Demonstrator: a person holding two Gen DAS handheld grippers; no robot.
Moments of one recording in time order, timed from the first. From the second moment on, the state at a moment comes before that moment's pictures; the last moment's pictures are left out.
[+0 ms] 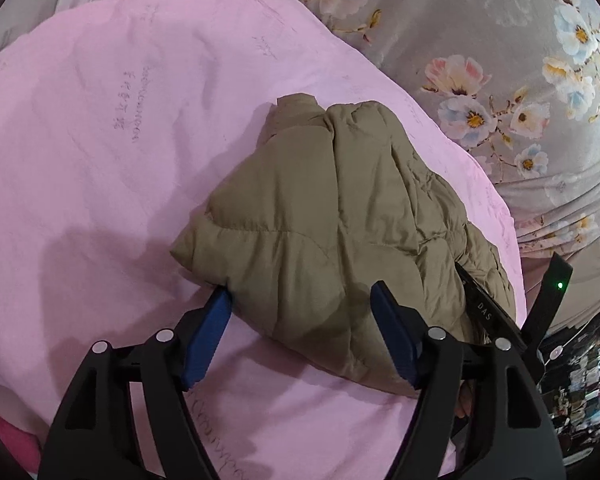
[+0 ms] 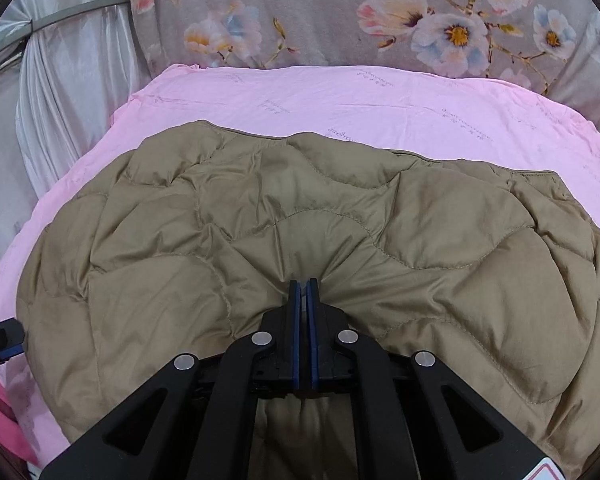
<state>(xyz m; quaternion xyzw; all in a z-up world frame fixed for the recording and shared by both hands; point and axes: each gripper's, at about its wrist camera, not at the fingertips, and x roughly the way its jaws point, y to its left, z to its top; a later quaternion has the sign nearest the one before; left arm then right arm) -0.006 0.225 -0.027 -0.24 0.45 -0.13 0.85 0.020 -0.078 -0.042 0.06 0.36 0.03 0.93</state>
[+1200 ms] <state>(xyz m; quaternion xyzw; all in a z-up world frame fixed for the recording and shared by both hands) -0.036 0.010 0.101 0.01 0.30 -0.33 0.89 -0.064 -0.135 -0.037 0.31 0.44 0.17 0.83</state>
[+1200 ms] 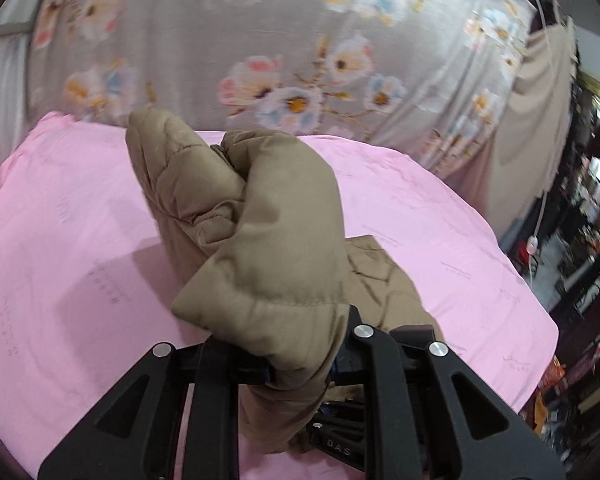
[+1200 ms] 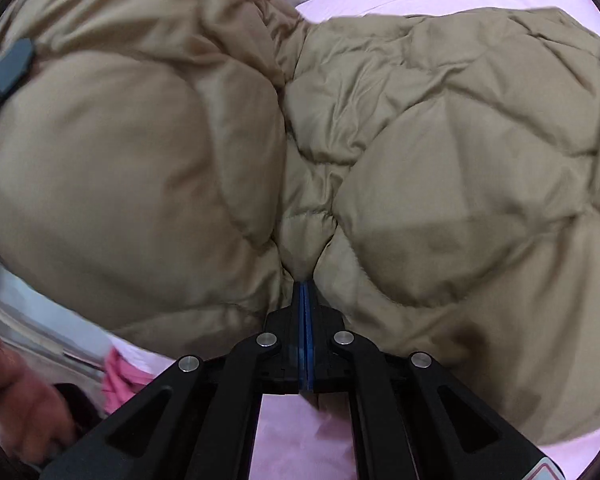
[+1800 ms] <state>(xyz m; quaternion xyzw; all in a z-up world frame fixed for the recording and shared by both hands) -0.092 -0.152 -0.005 0.19 0.37 -0.40 0.82 -0.135 -0.310 0.012 0.27 0.34 -0.08 0.90</state>
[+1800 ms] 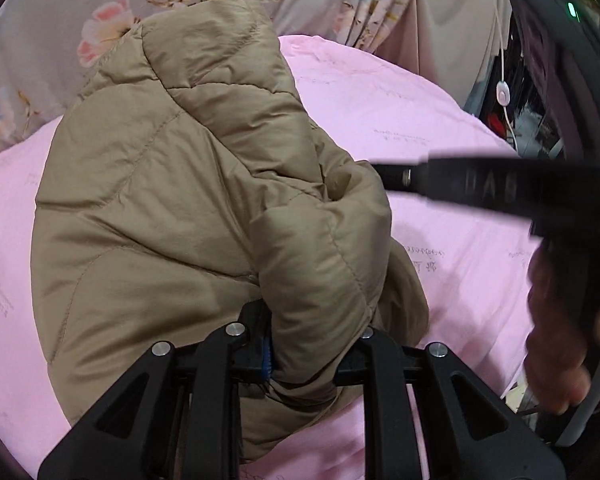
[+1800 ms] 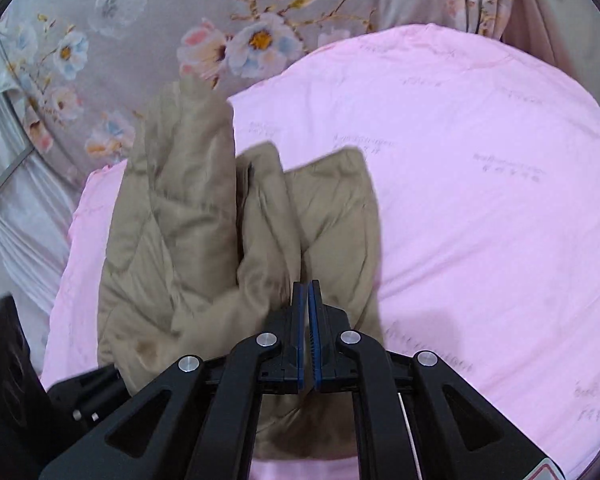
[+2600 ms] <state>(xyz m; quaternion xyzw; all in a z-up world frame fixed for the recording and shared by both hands) -0.026 -0.010 0.118 0.00 0.32 -0.29 0.90 0.007 -0.286 0.033 0.34 0.44 0.01 0.83</state>
